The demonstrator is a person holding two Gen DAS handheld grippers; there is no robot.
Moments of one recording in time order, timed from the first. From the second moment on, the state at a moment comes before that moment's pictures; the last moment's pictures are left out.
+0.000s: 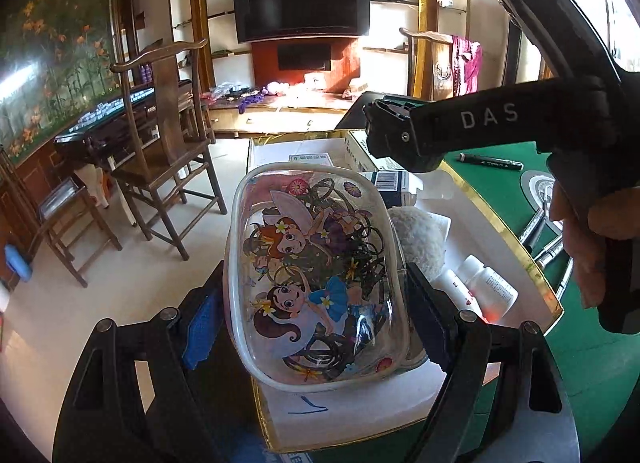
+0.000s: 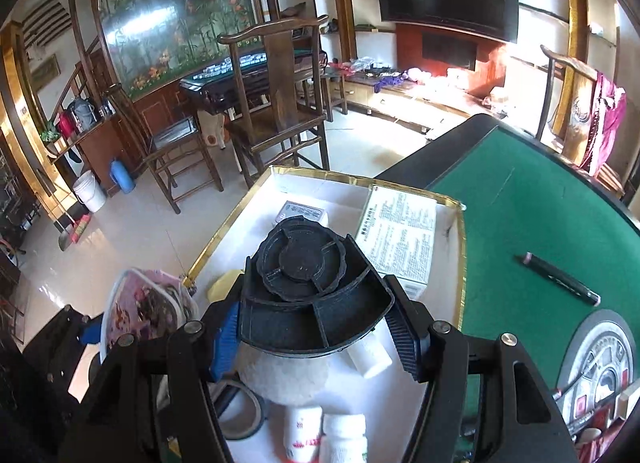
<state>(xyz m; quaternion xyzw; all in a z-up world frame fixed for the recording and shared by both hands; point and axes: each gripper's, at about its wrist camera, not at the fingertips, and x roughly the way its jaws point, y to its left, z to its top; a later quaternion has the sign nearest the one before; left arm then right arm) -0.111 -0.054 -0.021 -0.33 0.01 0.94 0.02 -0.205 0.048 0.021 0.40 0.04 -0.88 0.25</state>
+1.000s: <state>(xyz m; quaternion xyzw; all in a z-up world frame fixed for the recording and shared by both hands) -0.164 -0.064 -0.037 -0.40 -0.02 0.92 0.02 -0.286 0.009 -0.008 0.48 0.05 -0.85 0.23</state>
